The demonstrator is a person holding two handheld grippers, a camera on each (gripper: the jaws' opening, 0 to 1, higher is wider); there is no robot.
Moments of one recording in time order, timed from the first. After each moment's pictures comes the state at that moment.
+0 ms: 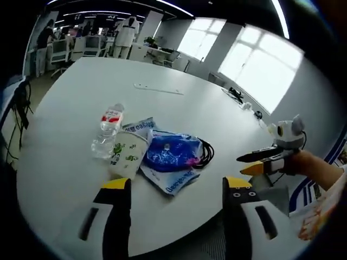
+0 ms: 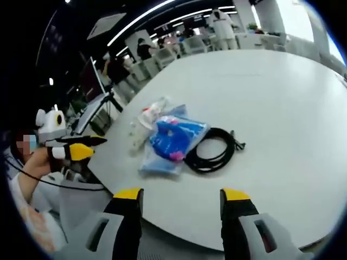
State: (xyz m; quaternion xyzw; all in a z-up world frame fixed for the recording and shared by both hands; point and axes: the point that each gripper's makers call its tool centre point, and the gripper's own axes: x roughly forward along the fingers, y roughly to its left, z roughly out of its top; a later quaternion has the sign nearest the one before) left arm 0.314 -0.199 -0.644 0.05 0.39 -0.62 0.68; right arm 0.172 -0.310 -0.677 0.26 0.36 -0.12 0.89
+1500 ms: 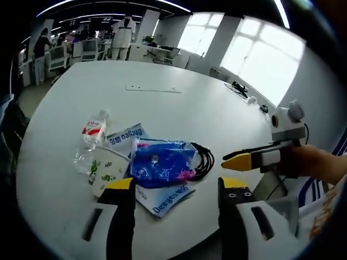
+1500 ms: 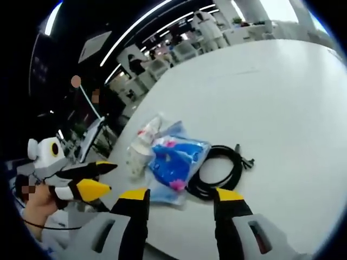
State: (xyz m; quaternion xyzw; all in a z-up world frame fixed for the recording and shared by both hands) left arm 0.299 -0.249 -0.650 0.08 0.37 -0.61 0.69; right arm 0.219 -0.334 -0.684 0.34 0.32 -0.14 0.88
